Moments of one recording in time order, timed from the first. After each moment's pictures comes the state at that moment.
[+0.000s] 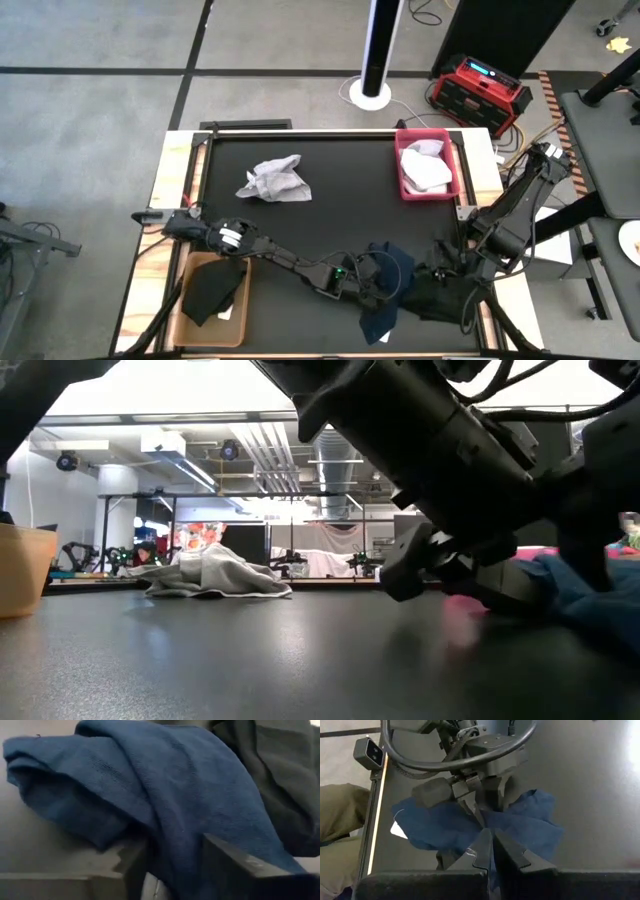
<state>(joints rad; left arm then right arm) -0.36 2.51 1.92 -0.13 -0.51 -0.86 0.89 1.13 0.93 -0.83 0.50 0.85</state>
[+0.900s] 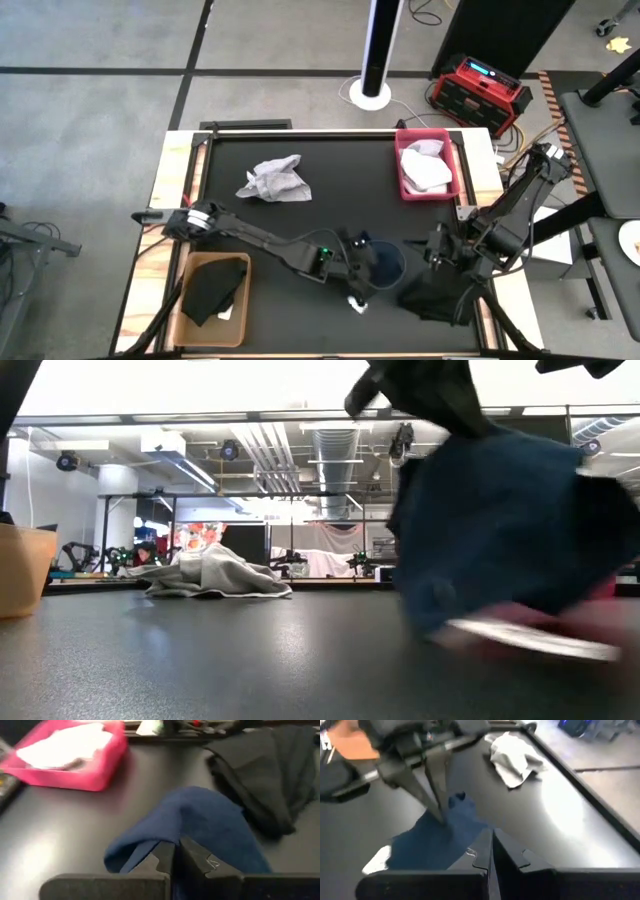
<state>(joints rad) -0.35 2.19 1.89 -0.46 -0.61 -0.29 0.85 1.13 0.93 -0.83 0.94 0.81</state>
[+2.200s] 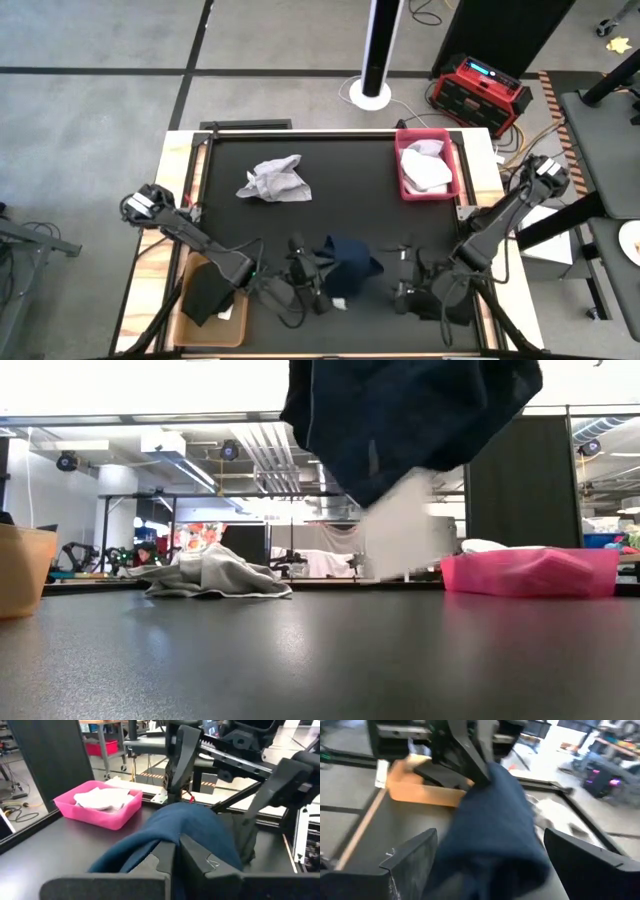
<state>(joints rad) -0.57 1.76 1.28 0.15 -0.93 -0.31 0.74 1.37 0.93 -0.01 0.85 0.15</state>
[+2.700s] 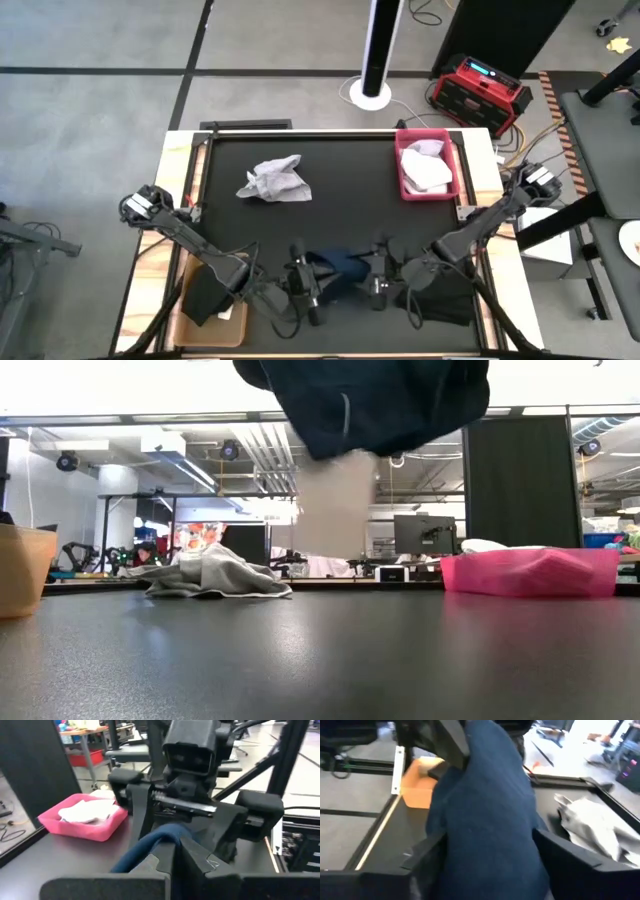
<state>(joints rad) -0.60 1.76 1.33 0.16 -0.89 -0.20 0.58 1.50 0.93 0.22 0.59 0.11</state>
